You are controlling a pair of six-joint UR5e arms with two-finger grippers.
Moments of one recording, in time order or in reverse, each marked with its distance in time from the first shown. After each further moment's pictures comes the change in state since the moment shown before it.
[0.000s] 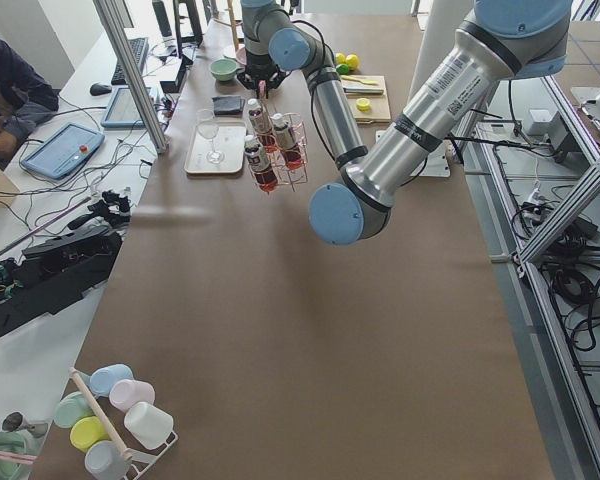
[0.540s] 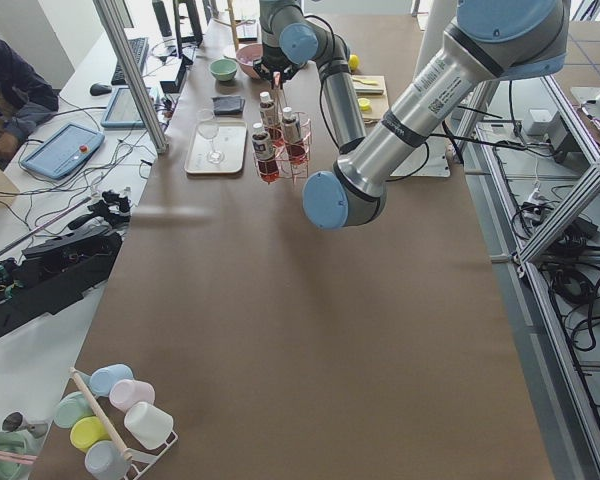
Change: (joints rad) left arm 0.149 -0.099 0.010 -0.001 0.101 -0.069; right arm -0.151 0.152 0.012 0.296 0.079 0.205
